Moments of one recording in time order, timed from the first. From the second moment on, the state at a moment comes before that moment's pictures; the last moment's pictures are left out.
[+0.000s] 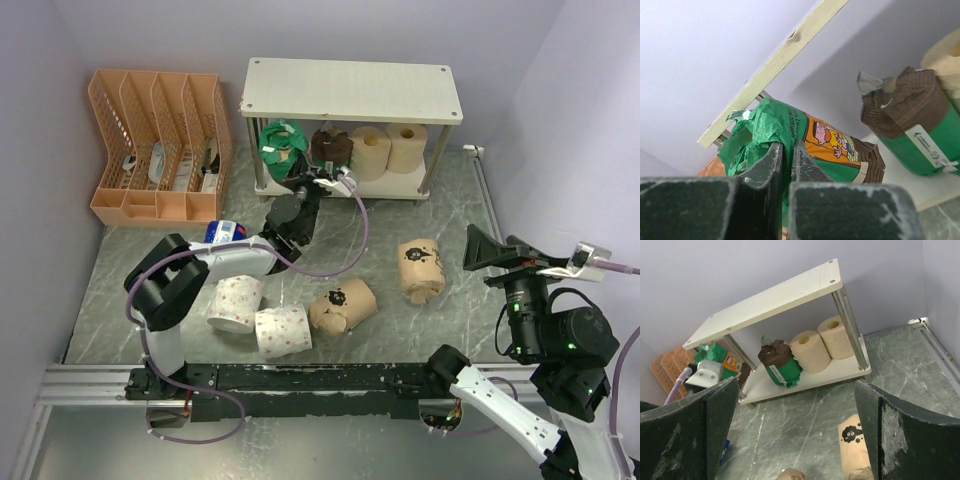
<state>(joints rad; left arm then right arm) -0.89 1.81 1.12 1.04 -0.63 1.05 0.75 0.28 1.03 -0.48 0.75 0.26</state>
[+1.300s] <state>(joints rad) -0.75 2.13 1.40 0.89 -0.51 1.01 0.75 0.21 1.10 -0.59 0.78 0.26</state>
